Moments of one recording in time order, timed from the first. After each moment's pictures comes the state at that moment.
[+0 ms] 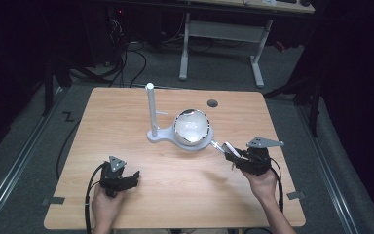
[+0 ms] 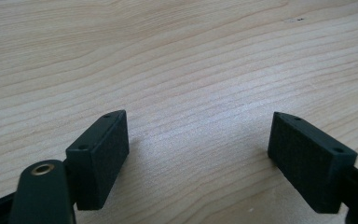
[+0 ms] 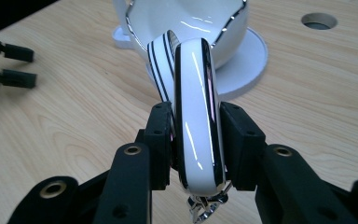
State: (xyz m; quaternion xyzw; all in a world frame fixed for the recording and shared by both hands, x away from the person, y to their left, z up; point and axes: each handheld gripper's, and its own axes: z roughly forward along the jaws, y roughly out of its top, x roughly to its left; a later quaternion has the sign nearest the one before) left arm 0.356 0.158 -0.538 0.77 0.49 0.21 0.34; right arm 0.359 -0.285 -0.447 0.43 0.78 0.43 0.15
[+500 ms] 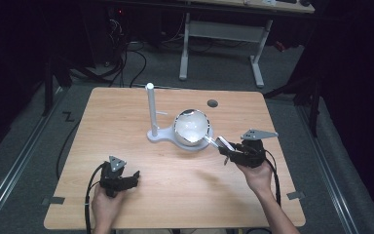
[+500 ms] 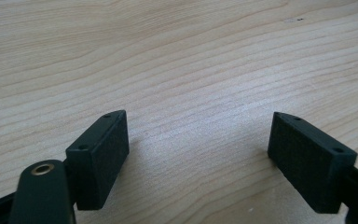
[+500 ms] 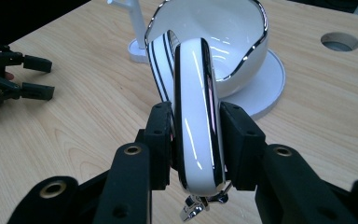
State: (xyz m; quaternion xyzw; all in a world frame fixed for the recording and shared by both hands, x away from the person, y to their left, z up) left arm 0.356 0.158 -0.538 0.77 0.49 0.21 0.34; right arm 0.374 -0.269 -0.429 0.41 0.79 0.43 0.14
